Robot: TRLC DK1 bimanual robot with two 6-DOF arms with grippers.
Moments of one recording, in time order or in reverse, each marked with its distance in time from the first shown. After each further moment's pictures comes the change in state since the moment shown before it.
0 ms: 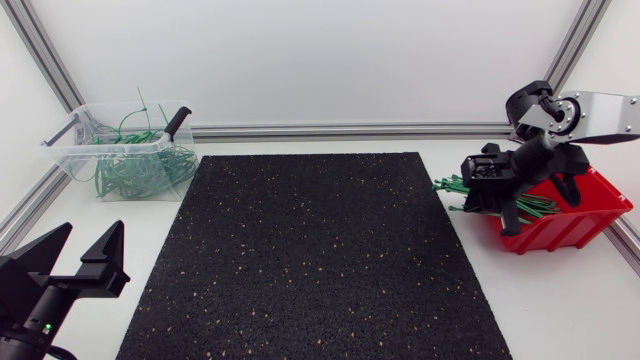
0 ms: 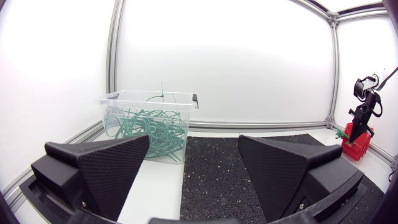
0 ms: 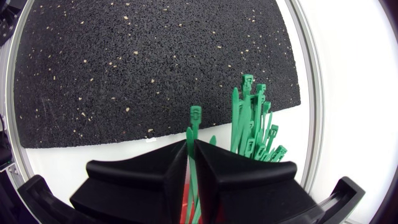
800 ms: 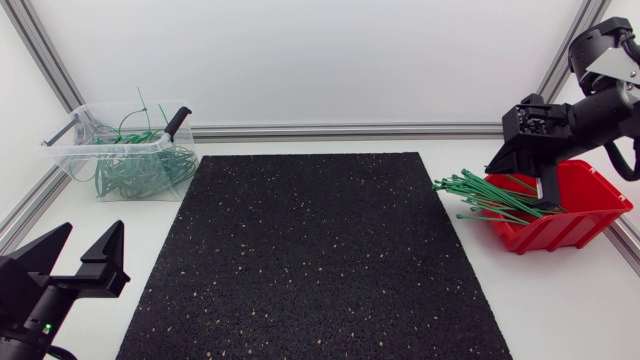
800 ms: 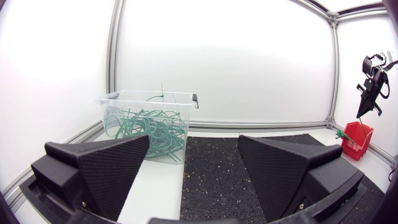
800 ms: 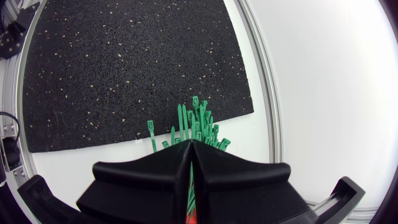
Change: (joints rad) left arm 0.000 0.000 0.000 0.000 0.000 0.000; right arm -0.051 -0.208 0.101 -0.141 -0.132 -0.004
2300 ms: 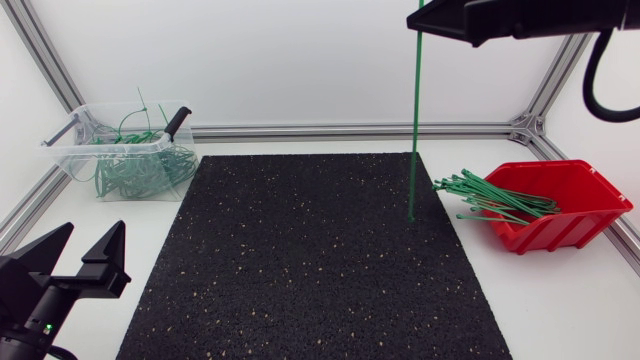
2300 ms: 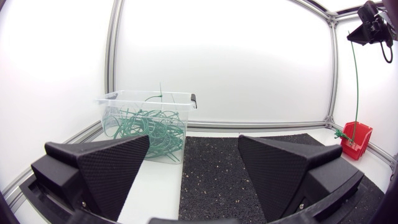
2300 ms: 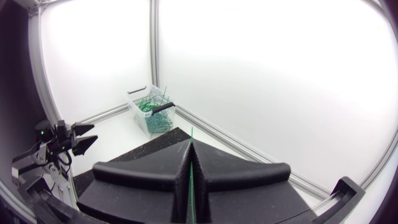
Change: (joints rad) left arm -0.008 0.000 0.000 0.000 0.000 0.000; right arm 0.486 -0.258 0.137 0.356 -0.139 1.332
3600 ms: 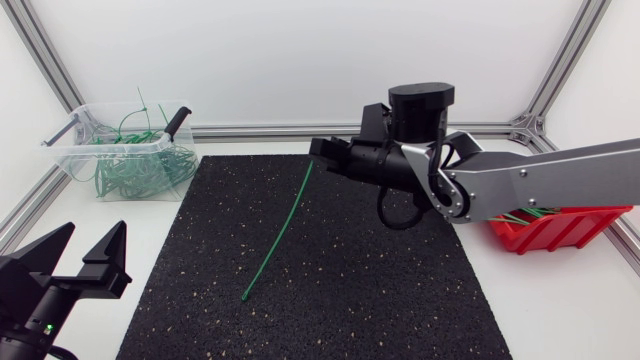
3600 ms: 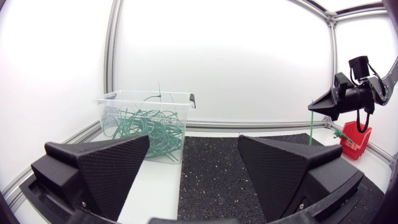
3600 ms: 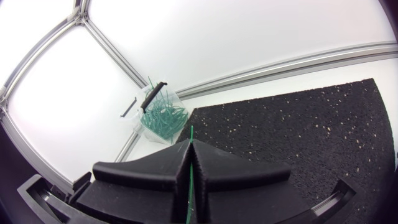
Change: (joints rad) left arm -0.008 0.000 0.000 0.000 0.000 0.000; right arm 0.182 0.433 -0.474 0.941 0.142 0.770
